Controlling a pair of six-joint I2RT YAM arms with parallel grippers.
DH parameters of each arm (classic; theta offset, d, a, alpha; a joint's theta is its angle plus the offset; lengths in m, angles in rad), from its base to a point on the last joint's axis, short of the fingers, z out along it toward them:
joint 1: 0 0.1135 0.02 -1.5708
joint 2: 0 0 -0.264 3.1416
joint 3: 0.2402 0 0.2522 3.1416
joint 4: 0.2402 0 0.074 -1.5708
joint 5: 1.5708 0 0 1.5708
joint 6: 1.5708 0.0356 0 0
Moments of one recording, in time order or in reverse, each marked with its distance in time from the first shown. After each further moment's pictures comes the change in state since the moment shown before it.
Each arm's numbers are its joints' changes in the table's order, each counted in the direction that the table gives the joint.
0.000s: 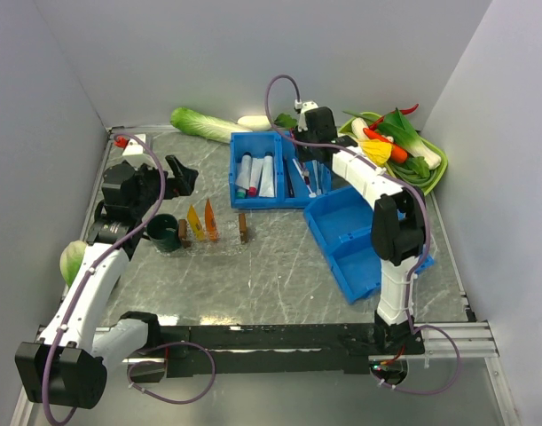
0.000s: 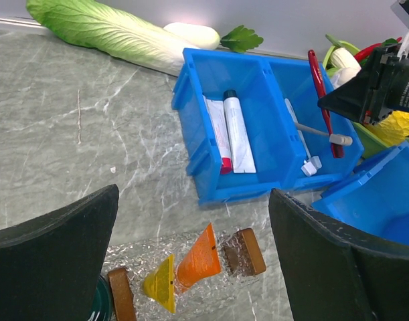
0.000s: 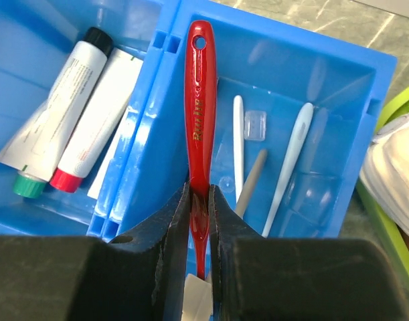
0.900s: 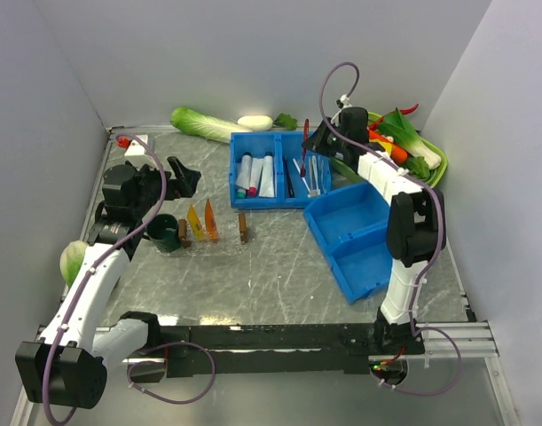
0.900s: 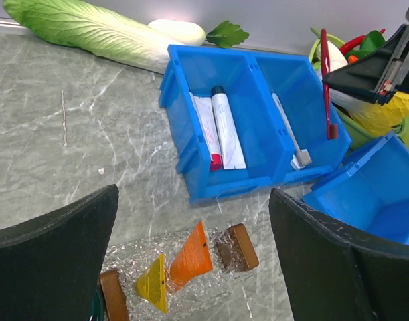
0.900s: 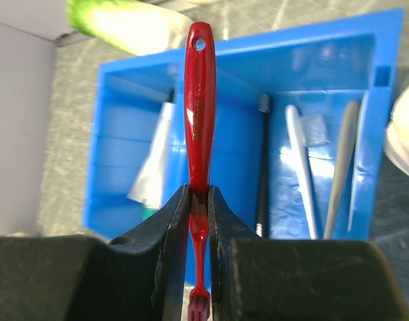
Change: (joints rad) left arm 0.000 0.000 -0.010 -0.016 0.048 0.000; right arm -0.180 -0.060 -0.175 -0.270 -0.359 0.510
